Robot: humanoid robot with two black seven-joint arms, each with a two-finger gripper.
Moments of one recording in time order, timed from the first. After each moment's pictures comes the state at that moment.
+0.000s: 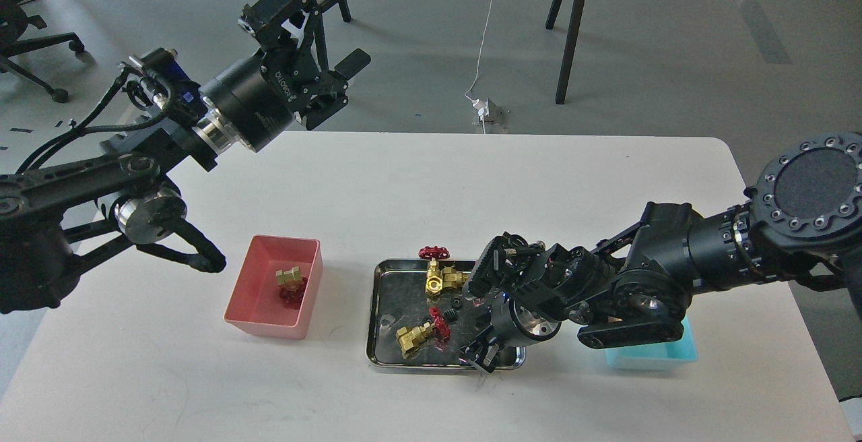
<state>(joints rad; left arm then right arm) -0.98 0.70 -0.23 -1.48 0.24 -0.03 -0.49 1.40 0.00 -0.83 1.23 -1.20 0.09 0.04</state>
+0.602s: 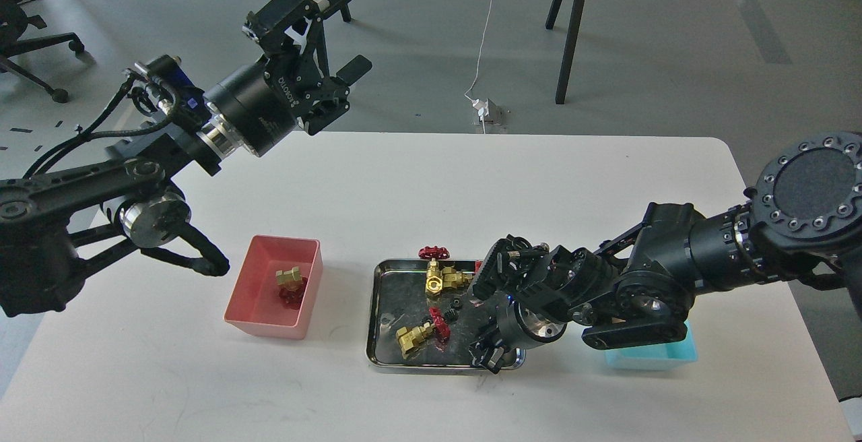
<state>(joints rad) -0.96 0.69 -0.23 -1.48 0.24 -0.03 -0.49 1.40 0.00 -0.85 1.23 -1.20 0.10 0.04</state>
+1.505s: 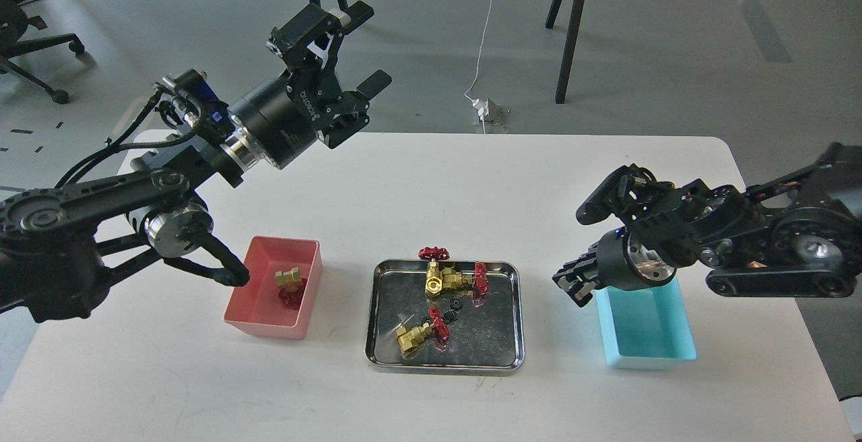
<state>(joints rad) -0.94 0.63 -0.23 -1.46 0.24 -0.03 -0.49 1.56 -0.53 -0.83 1.47 -1.22 0.11 0.04</state>
